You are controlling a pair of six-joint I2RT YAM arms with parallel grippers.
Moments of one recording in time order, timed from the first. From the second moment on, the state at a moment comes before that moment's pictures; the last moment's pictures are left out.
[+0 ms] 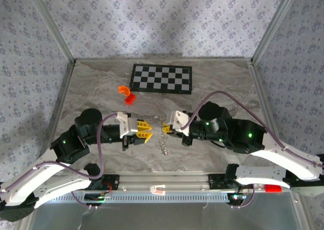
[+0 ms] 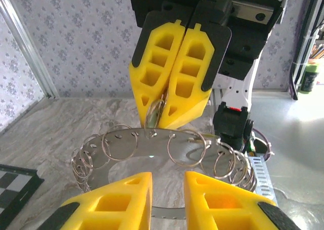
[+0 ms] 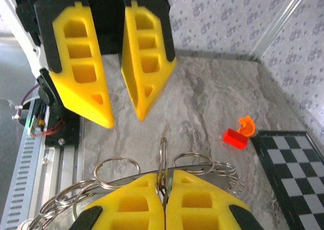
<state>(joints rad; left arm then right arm) -0.96 0.71 0.96 -0.43 0.46 0.17 1.19 0.99 1.28 -0.70 -0.05 -0.31</state>
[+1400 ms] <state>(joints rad) -0.96 0.81 0.99 -0.47 0.49 0.21 1.23 1.06 1.33 -0.81 -0.03 -0.35</state>
